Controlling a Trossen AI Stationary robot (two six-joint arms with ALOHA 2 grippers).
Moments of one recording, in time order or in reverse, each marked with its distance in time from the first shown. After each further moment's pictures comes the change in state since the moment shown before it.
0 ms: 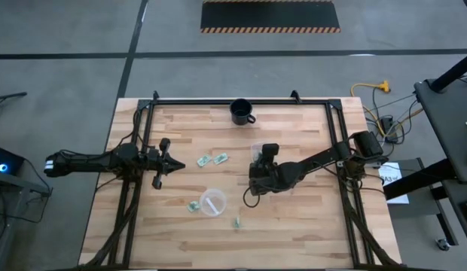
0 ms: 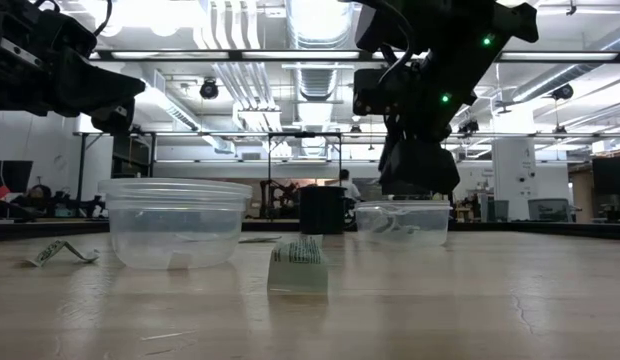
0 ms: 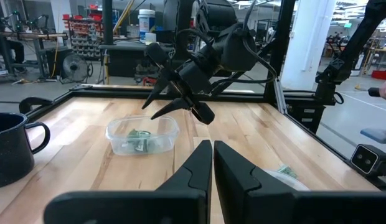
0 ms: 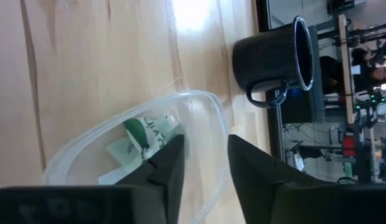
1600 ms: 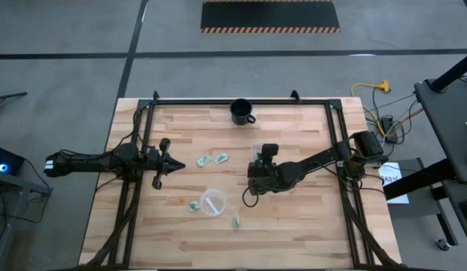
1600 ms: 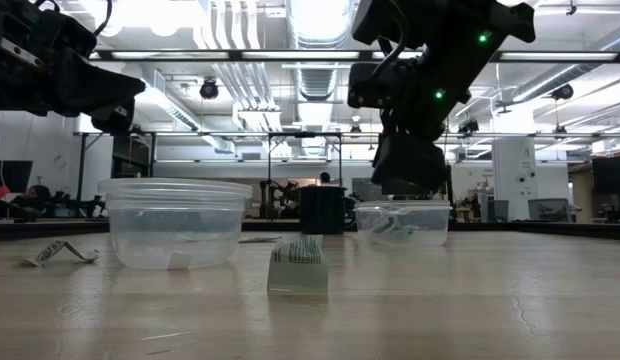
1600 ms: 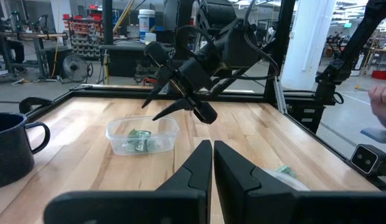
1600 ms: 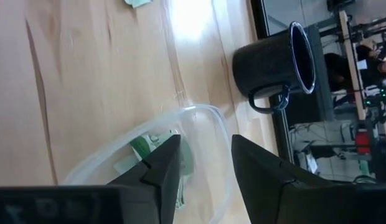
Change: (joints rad) left arm 0.000 0.000 0.000 0.000 0.000 0.000; right arm 0.000 -0.004 0.000 0.054 -0.003 0.032
